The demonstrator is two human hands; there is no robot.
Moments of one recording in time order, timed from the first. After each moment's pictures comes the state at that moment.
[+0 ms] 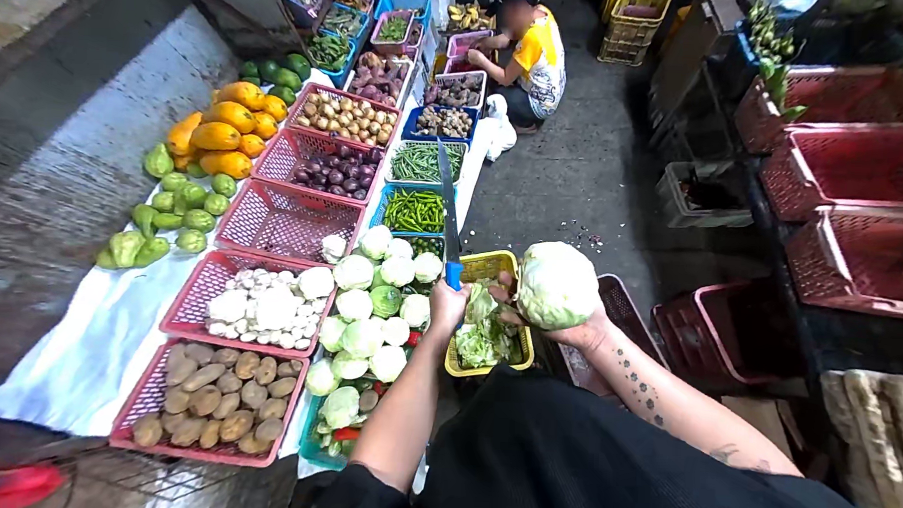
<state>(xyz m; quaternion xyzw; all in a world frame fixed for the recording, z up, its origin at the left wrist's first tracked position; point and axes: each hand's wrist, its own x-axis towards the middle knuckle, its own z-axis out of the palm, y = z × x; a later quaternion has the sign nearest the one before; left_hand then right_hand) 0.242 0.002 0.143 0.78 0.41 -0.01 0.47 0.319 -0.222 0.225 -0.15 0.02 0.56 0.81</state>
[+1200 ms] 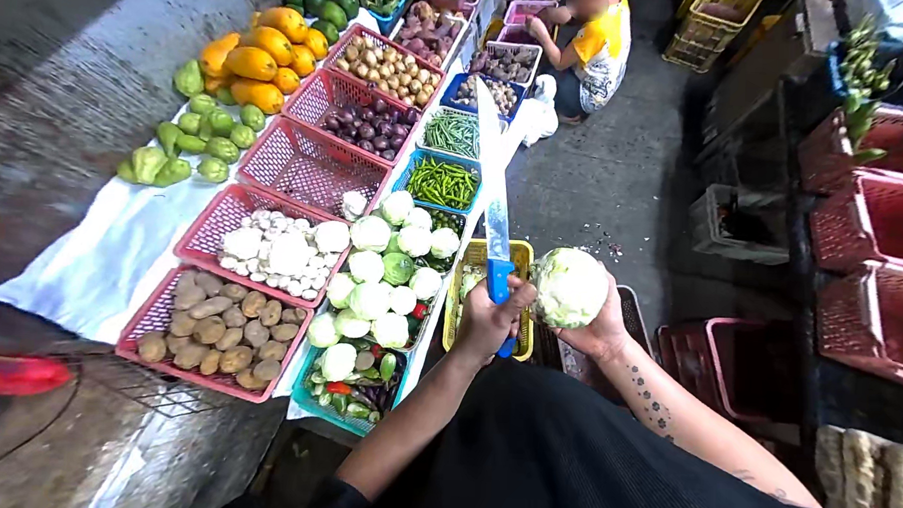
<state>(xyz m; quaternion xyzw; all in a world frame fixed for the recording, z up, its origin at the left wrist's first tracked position) 0.188 -0.072 0.256 0.53 0.26 0.12 0.80 0.319 -0.218 0.214 -0.27 0.06 0.54 0.79</state>
